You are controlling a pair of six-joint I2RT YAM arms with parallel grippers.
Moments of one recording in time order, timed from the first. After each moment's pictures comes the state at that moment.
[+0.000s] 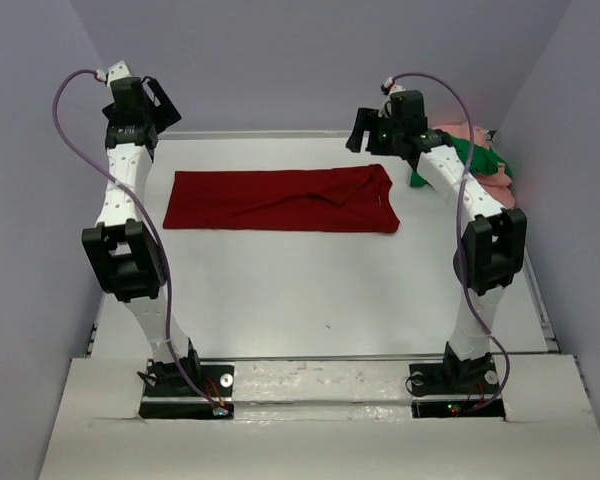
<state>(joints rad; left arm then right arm) 0.14 1.93 1.88 -0.37 -0.15 -0.40 0.26 1.98 1.93 -0.44 -0.16 0.29</state>
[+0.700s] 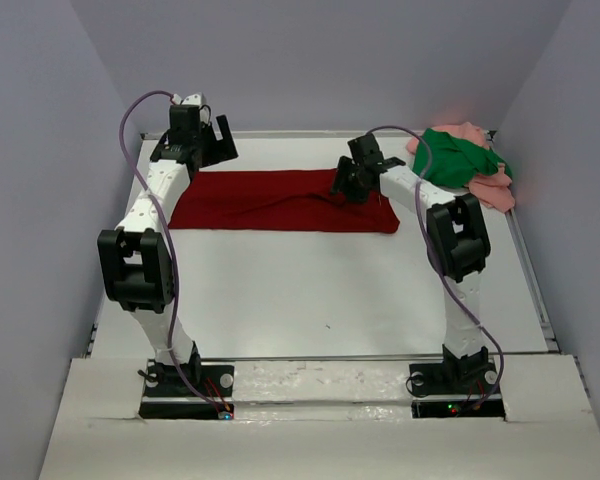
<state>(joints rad) -0.09 1.79 1.60 -0.40 0.04 -0.31 0.40 2.14 1.73 -0.46 -0.03 0.65</state>
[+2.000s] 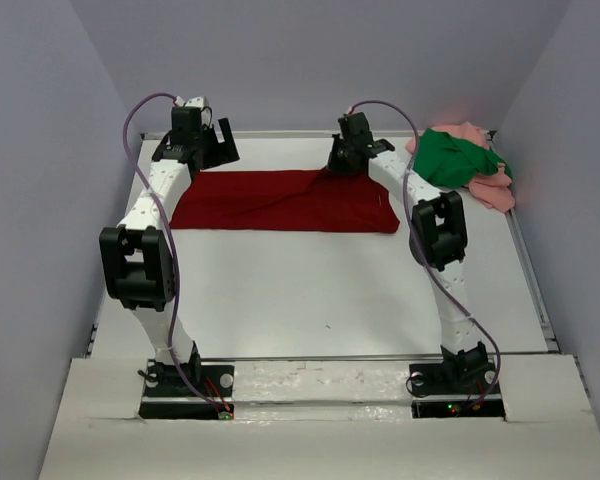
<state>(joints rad) -0.09 1.80 1.60 -0.42 0.06 -0.30 0.41 2.37 2.12 -0.51 0.01 0.54</state>
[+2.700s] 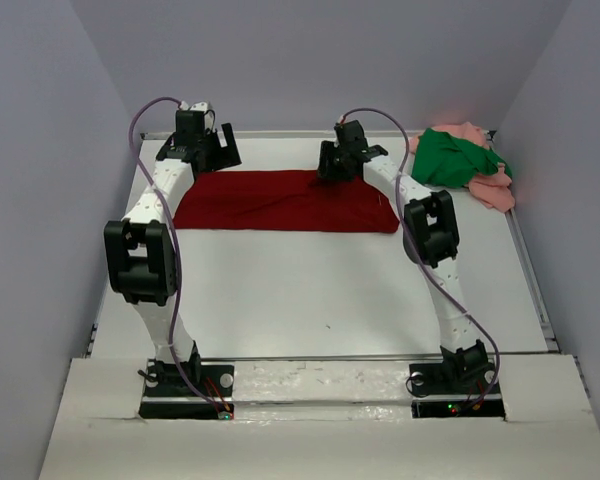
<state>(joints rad) -0.09 1.85 1.60 -0.42 0.07 -0.29 0.41 2.47 2.19 -0.48 -0.06 0.46</state>
